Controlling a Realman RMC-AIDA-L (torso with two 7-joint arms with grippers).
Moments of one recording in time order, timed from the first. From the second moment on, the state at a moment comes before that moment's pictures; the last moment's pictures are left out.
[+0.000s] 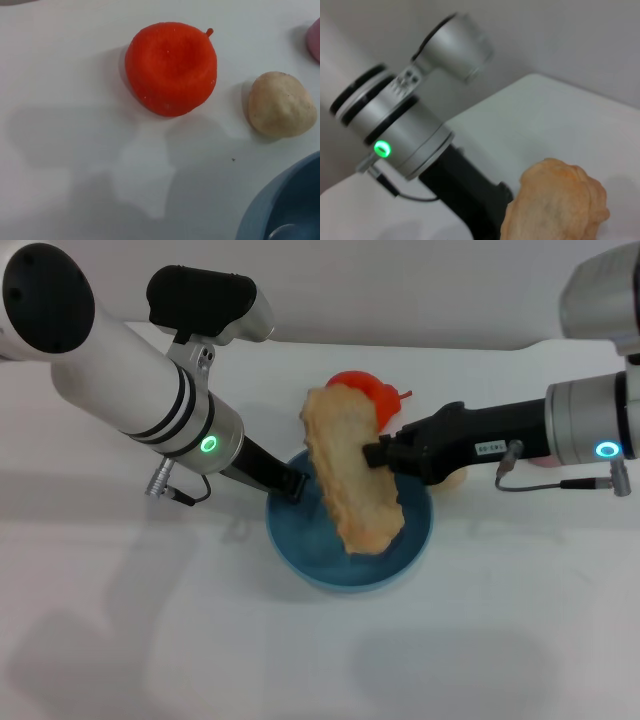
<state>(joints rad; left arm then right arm) -0.64 -2.06 1.61 1.06 -0.69 -1.14 0.20 0.68 2.07 -1.27 -0.78 -1.85 -1.26 1.89</state>
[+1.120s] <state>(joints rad) -0.64 -2.06 1.64 1.06 -0.68 -1.06 0.21 0.44 2.07 -0.99 -0.70 -1.20 -1.16 1.61</state>
